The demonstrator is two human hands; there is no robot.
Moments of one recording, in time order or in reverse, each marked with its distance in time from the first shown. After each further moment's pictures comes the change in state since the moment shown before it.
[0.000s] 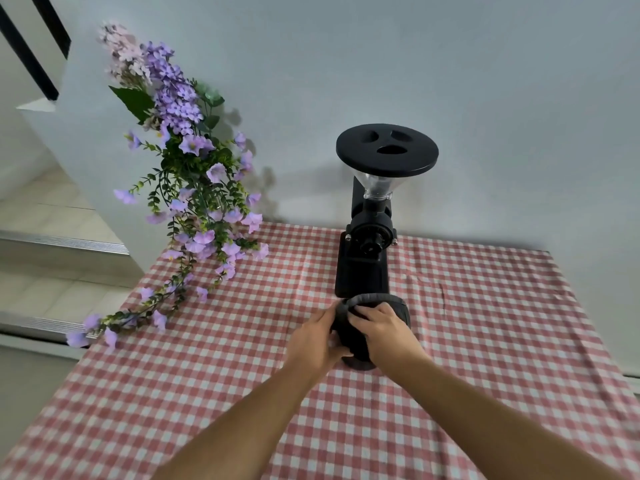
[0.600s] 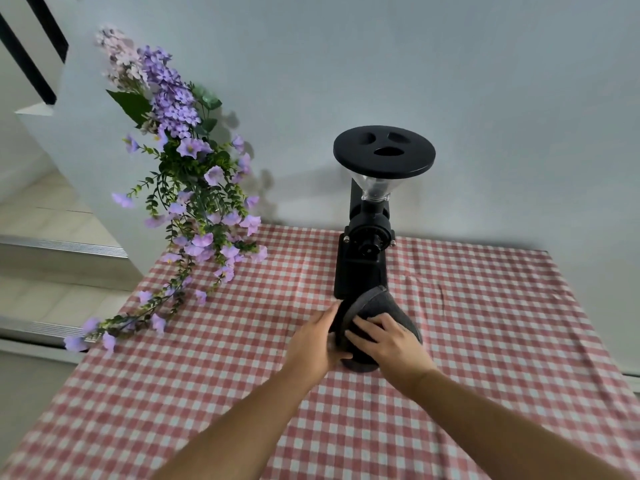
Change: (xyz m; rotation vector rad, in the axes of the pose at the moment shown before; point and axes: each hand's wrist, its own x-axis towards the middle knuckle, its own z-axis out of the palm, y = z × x) left_hand 0.001 -0.001 0.001 -0.034 -0.033 0.036; right_hand -0.019 0.019 0.012 -0.239 0.197 -0.245
